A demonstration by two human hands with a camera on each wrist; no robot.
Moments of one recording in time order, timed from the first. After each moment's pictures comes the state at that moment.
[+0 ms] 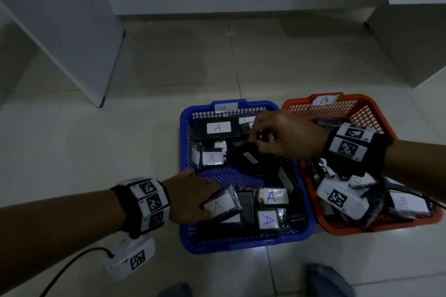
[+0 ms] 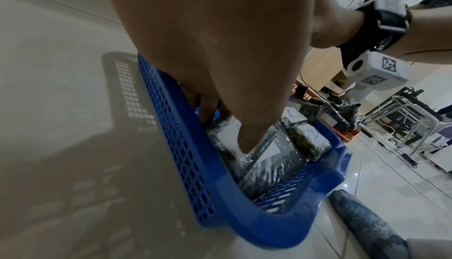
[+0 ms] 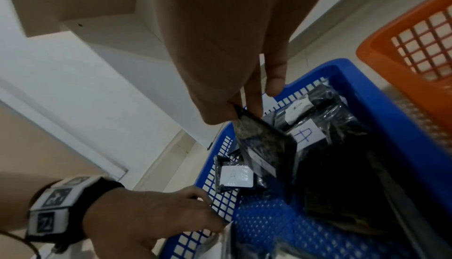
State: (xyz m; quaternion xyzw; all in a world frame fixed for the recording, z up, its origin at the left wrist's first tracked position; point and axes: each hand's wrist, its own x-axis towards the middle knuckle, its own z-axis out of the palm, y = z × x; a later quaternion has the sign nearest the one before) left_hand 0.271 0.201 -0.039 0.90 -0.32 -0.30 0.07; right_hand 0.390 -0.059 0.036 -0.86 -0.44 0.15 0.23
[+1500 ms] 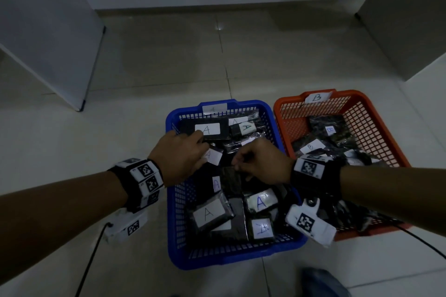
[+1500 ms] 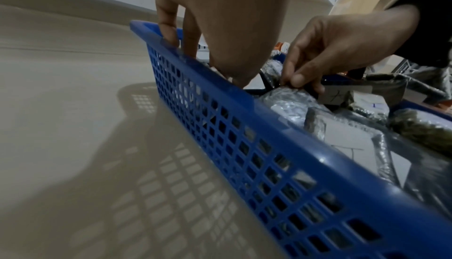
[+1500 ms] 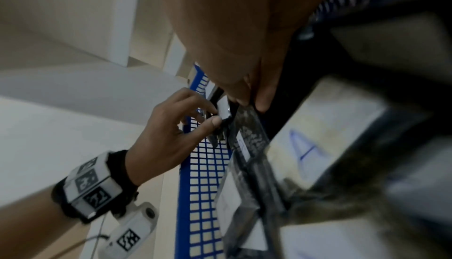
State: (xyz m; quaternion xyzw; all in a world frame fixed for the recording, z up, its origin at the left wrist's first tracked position) left_hand 0.347 0.203 -0.046 0.96 -0.29 -0.02 -0.05; right_hand 0.367 -0.043 -0.042 -0.85 -0.20 0.28 0.39
